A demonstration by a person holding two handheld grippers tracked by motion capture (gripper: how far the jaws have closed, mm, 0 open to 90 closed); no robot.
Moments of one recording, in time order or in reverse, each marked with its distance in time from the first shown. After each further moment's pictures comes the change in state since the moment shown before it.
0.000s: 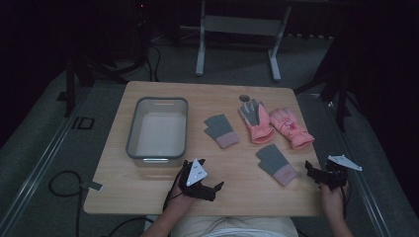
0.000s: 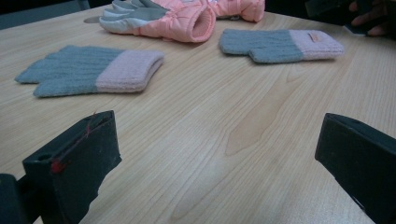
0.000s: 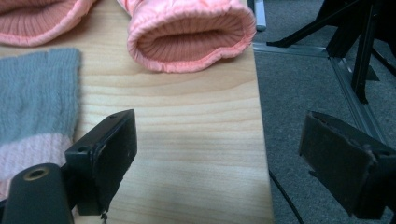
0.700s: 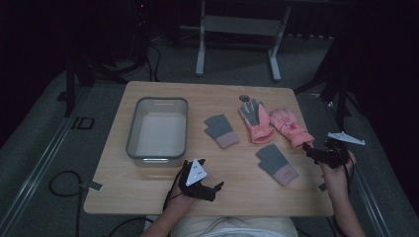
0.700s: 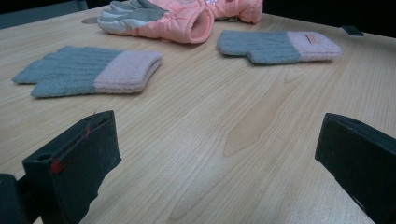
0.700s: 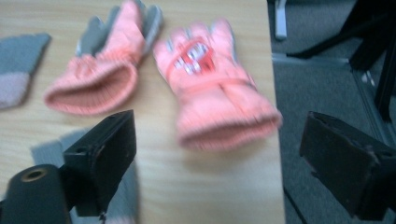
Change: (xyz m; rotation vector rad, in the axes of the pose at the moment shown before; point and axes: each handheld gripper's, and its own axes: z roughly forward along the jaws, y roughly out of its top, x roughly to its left) left arm 0.000 0.000 0.000 -0.002 -0.010 0.000; right arm 0.020 0.083 -0.006 0.012 0.085 -0.014
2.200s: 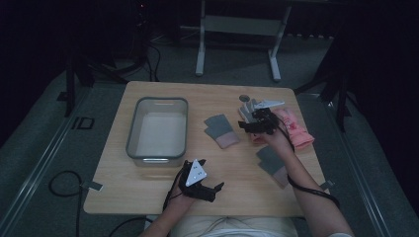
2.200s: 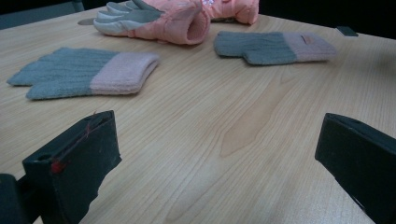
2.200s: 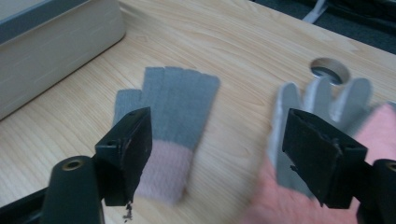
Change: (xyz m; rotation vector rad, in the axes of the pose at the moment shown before) left arm 0.000 0.000 -0.001 -0.007 -0.008 0.005; right arm 0.159 0.080 0.119 0.076 0.401 -0.331
